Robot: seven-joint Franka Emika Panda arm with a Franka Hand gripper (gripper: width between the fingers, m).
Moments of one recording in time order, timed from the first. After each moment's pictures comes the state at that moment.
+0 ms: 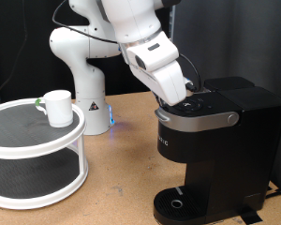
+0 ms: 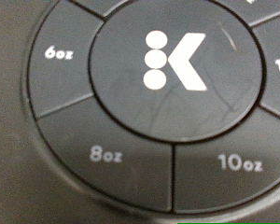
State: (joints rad) arm -0.09 -0.13 0.10 -2.25 0.44 2.08 -1.05
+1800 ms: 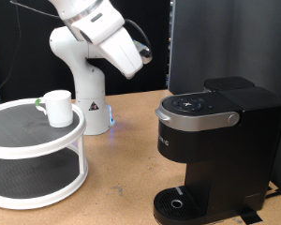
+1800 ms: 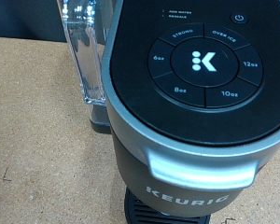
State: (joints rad) arm -0.16 -0.16 -0.06 -2.14 0.54 1.77 -1.26
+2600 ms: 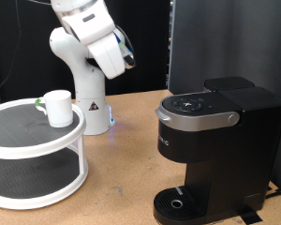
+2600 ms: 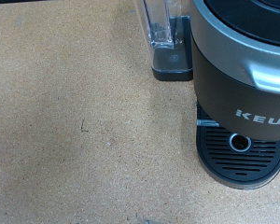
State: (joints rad) arm -0.17 -0.17 -0.07 -2.10 0.33 1.63 -1.13
